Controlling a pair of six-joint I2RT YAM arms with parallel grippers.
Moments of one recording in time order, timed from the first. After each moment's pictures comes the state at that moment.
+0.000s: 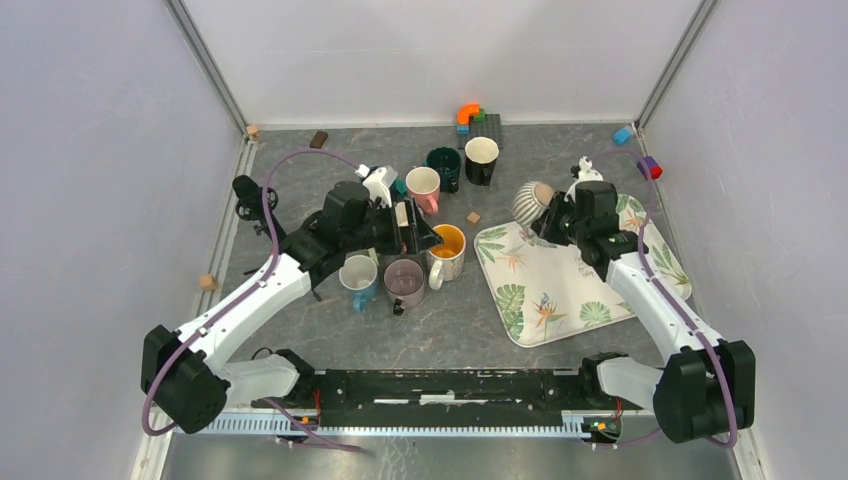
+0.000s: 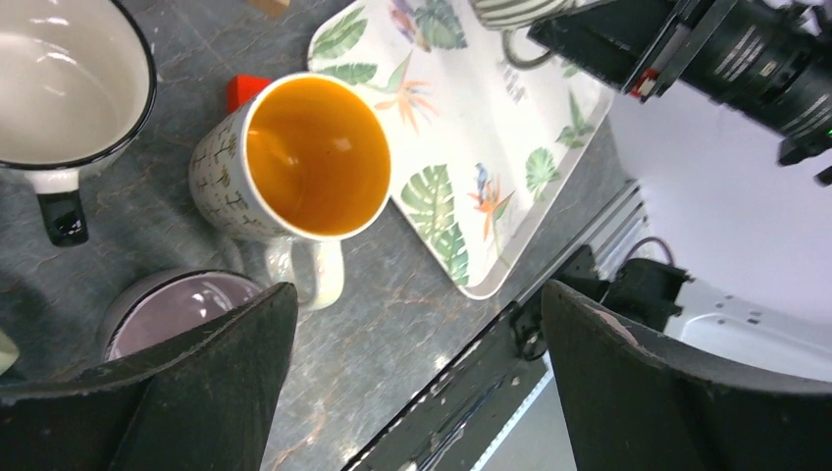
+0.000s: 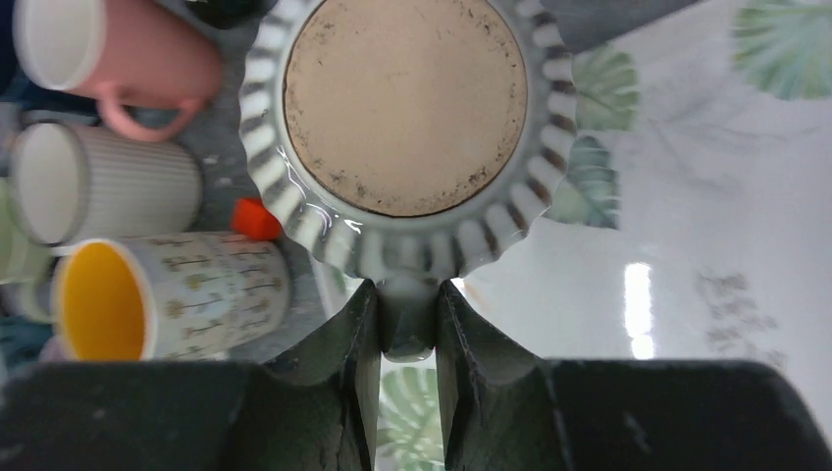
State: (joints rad) left arm -0.61 1.18 0.96 -0.31 0.32 -0.62; right arm 0.20 1.16 0.81 -0.32 -0.06 0.42
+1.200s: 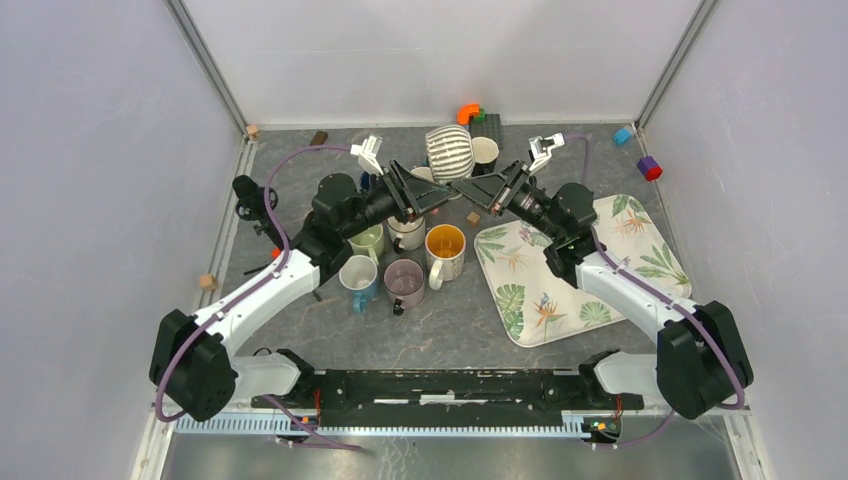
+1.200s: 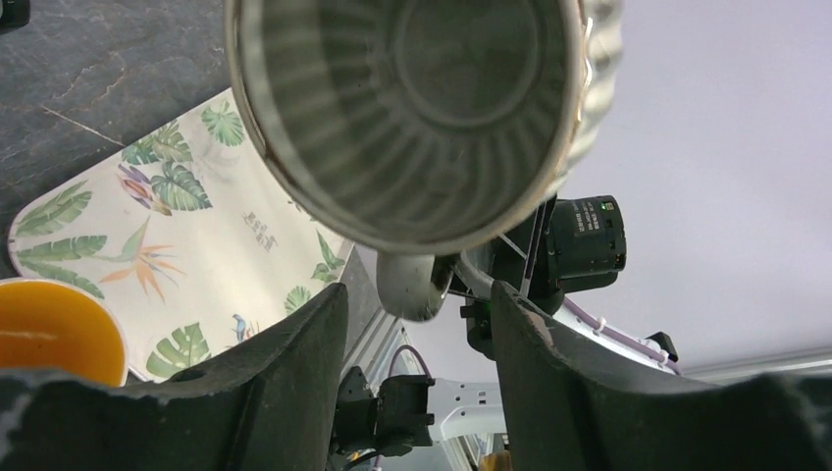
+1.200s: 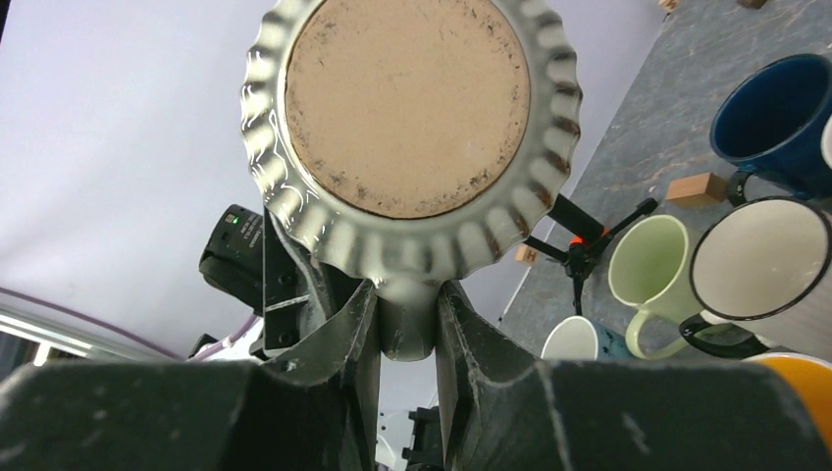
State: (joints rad) left arm -0.58 1.24 0.90 0.36 0.42 -1.12; right arm 0.45 1.28 0.75 0.76 -0.49 1.22
